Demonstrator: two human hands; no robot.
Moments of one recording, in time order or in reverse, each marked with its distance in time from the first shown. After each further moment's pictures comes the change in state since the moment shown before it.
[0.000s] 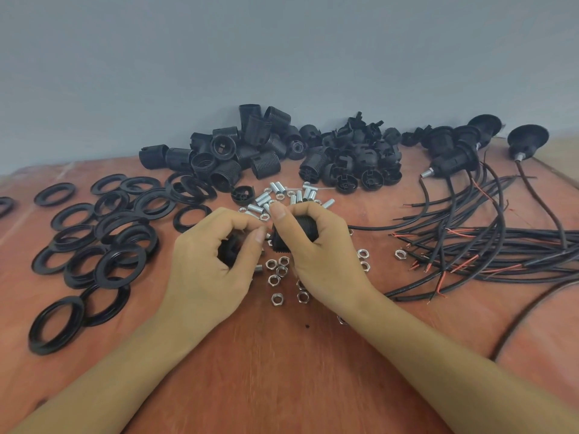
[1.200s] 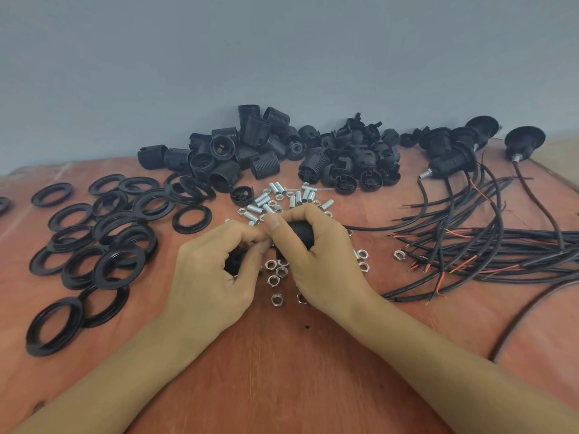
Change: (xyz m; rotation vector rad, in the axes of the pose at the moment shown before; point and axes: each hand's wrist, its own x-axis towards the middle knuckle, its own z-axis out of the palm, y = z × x) left_hand -0.007 -0.006 -0.003 0.092 -0.009 0.187; right_hand -0.006 0.001 0.003 -0.176 -0.004 -0.086
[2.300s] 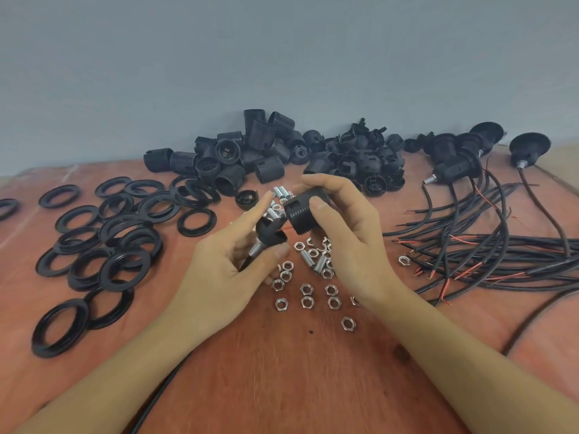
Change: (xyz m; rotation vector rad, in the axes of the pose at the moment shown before) left_hand 0.004 -0.006 0.003 -0.486 -0.219 -0.340; right_hand 0.014 -0.010 -0.026 0.224 0.014 -0.053
